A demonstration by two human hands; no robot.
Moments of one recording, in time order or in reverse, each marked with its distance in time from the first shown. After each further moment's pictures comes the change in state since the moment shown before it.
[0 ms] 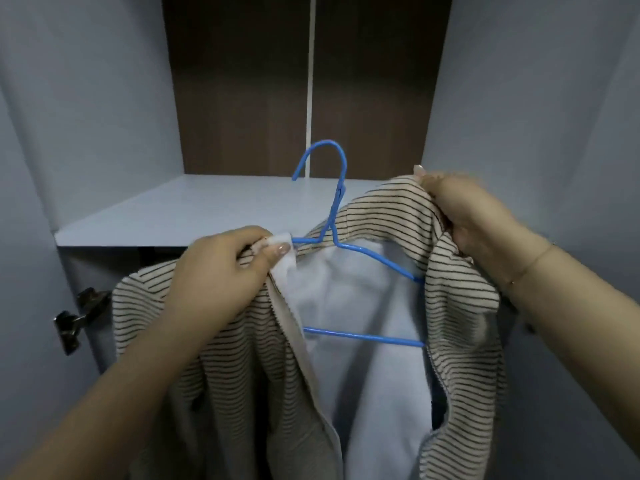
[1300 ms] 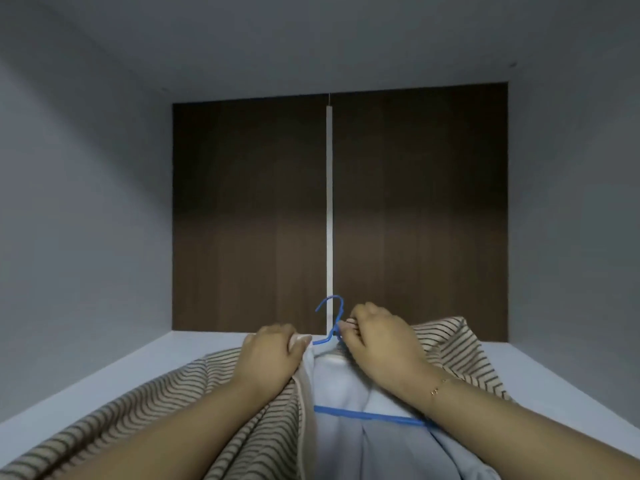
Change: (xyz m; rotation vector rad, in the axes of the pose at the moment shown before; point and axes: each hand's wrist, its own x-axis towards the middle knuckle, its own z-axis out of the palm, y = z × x) left_hand 0.315 -0.146 0.202 0.564 -0.104 -0.093; right_hand 0.338 0.080 0.100 -1.218 -0.082 -0.852
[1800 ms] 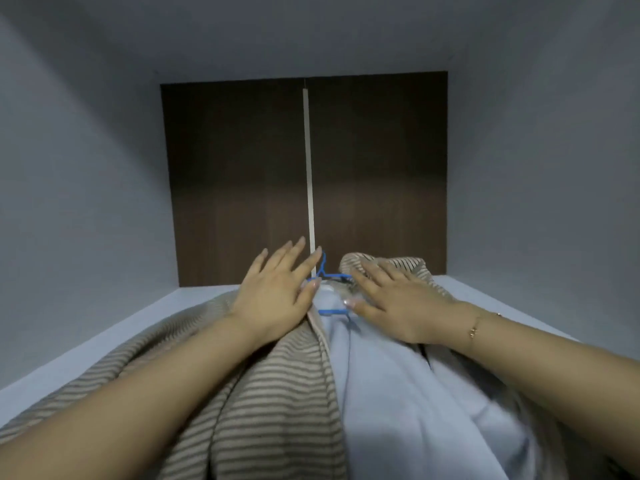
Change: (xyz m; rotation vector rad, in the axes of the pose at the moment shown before) left_hand -0.112 0.041 -0.122 0.165 0.033 0.359; right_hand -0.123 -0.042 -0.123 -0.127 -0.412 0.007
